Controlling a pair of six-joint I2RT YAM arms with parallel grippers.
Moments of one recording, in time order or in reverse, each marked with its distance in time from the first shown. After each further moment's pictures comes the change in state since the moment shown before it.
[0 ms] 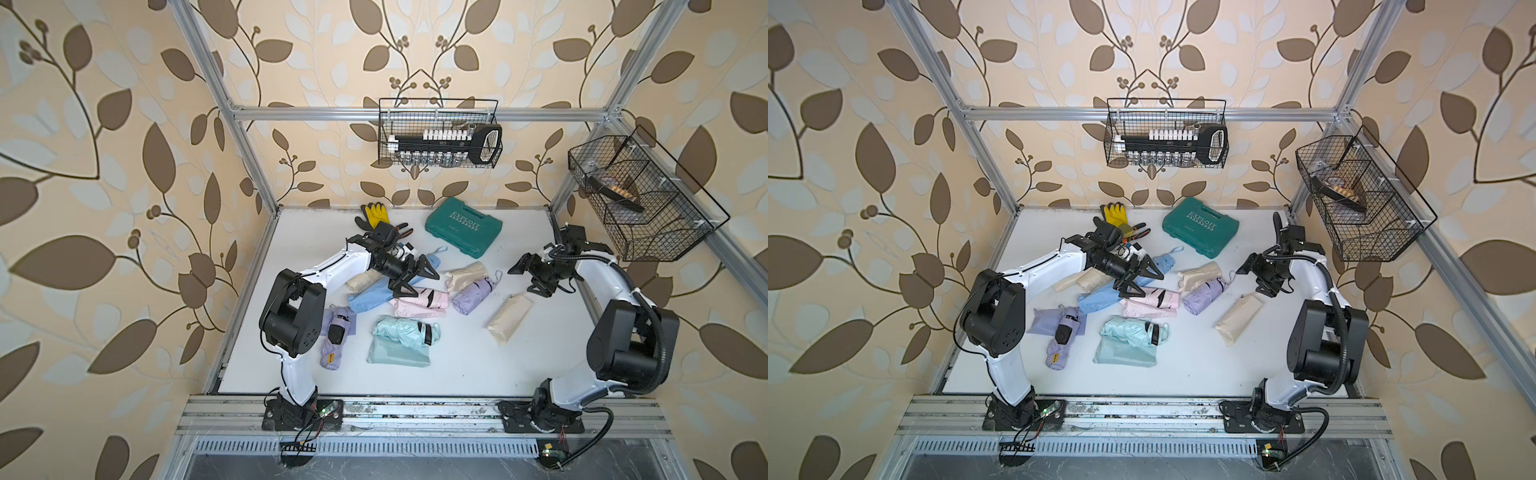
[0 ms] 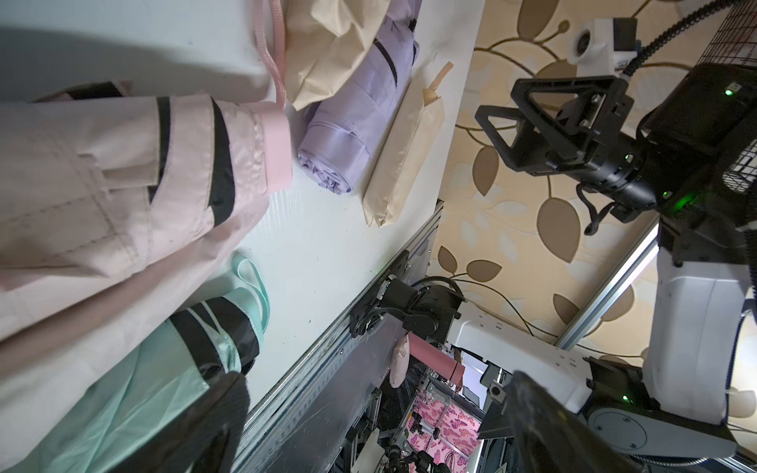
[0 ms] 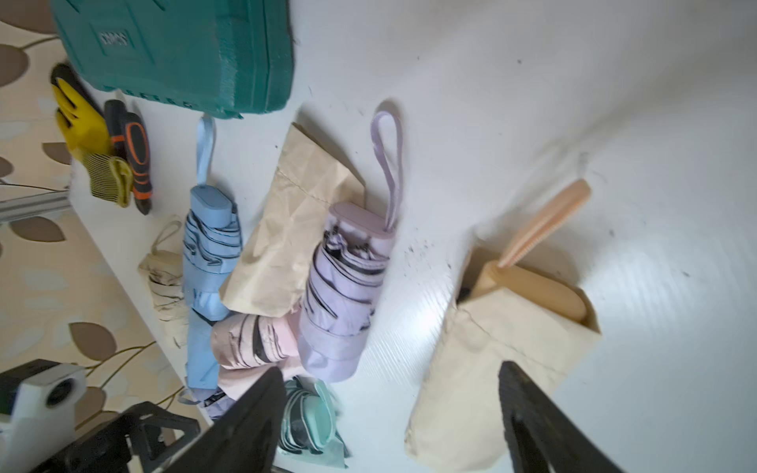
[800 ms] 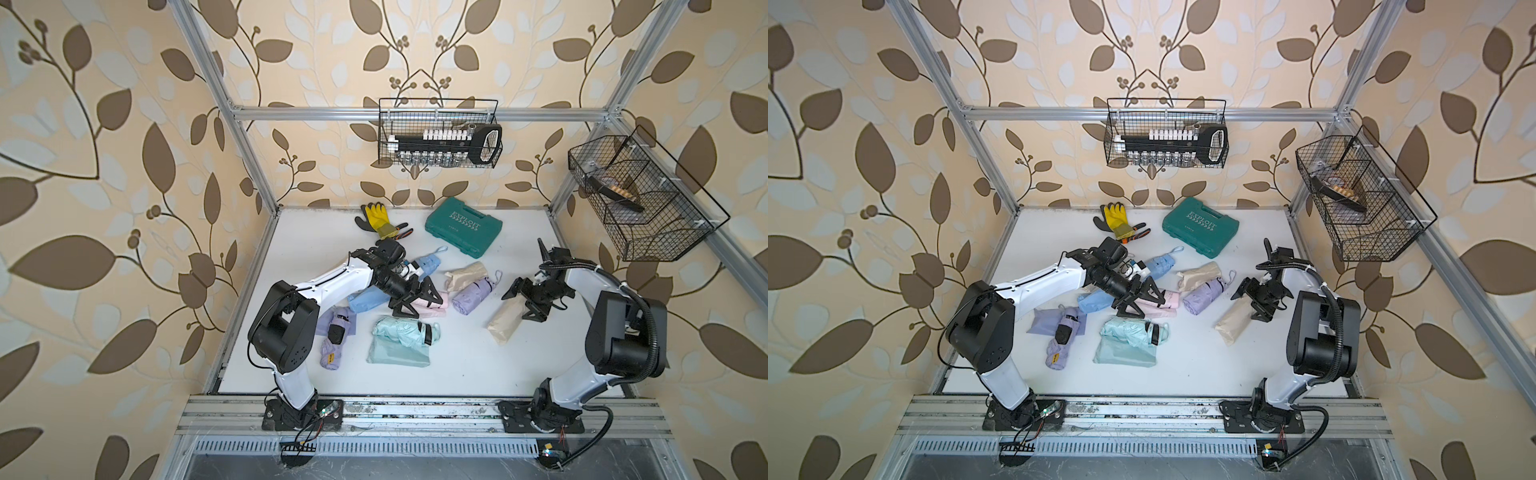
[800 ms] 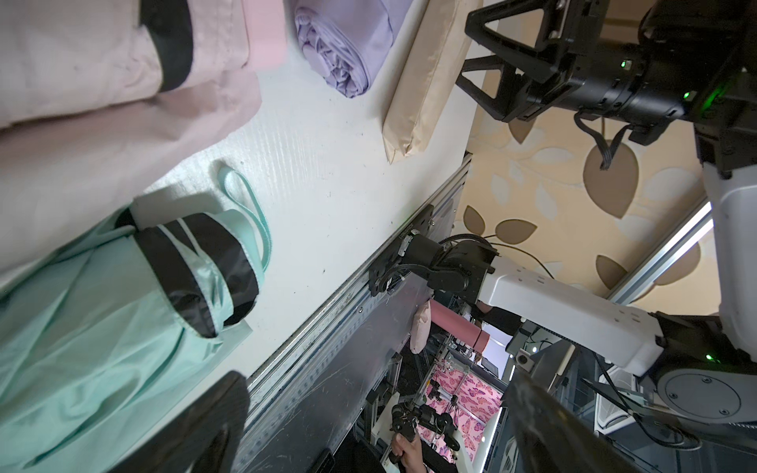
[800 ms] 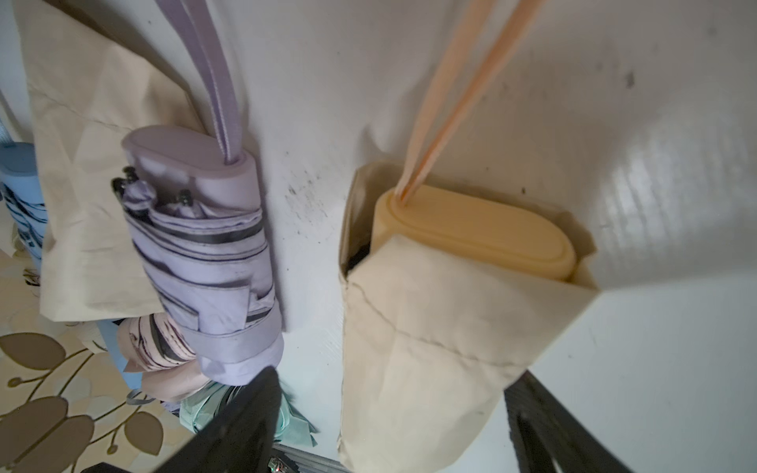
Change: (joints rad) left arm -0.091 -0.117 -0.155 -0.022 -0.031 0.029; right arm 0.009 0.083 -0.200 0.077 -0.017 0.025
